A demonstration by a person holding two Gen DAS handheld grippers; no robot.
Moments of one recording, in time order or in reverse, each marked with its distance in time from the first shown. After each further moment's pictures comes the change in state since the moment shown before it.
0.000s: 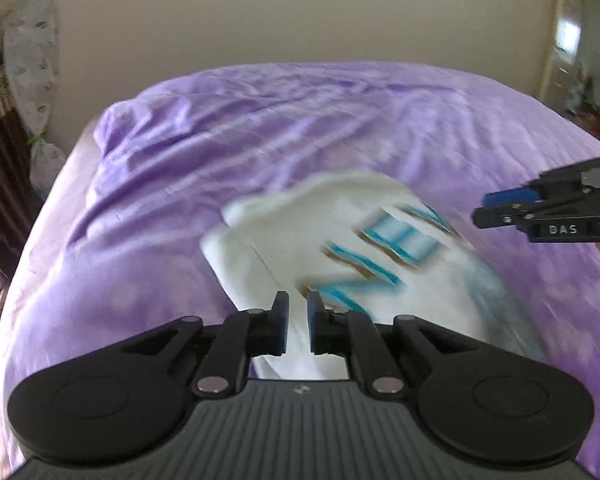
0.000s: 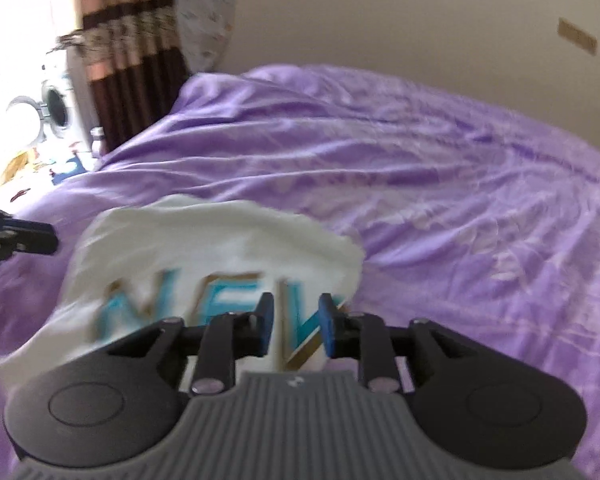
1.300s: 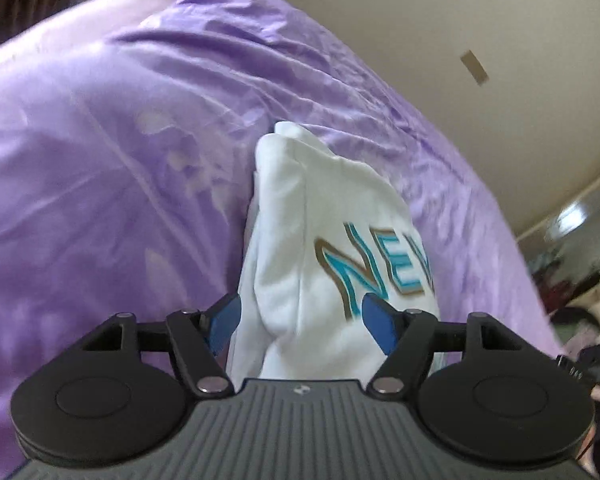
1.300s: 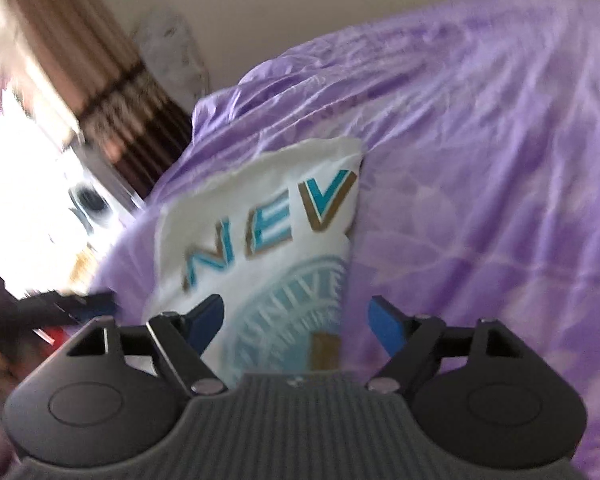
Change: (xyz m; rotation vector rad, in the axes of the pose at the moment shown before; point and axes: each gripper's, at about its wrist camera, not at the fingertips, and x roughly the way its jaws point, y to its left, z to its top) left arm 0.043 0.097 -0.057 -0.674 0.019 -0.279; right arm -0.063 -0.043 -0.101 0.520 0.012 0.248
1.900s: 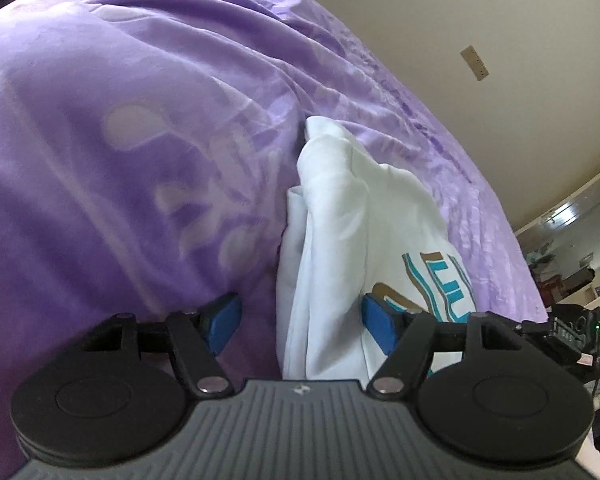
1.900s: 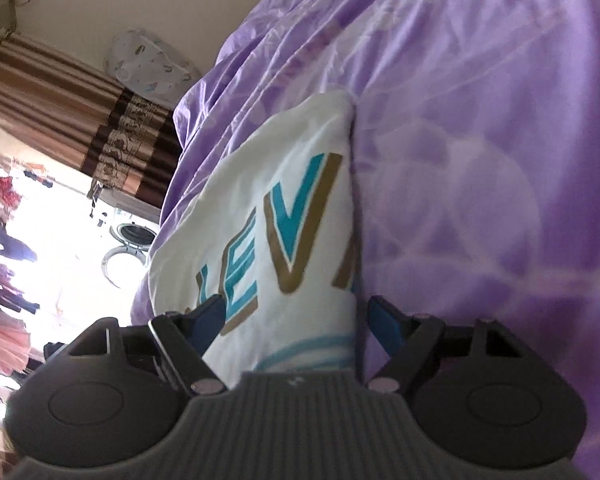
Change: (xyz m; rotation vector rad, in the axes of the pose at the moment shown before) left arm 0.065 0.039 0.025 0.021 0.019 -0.042; right arm 0.126 -0.052 0.045 0.257 0.124 0.177
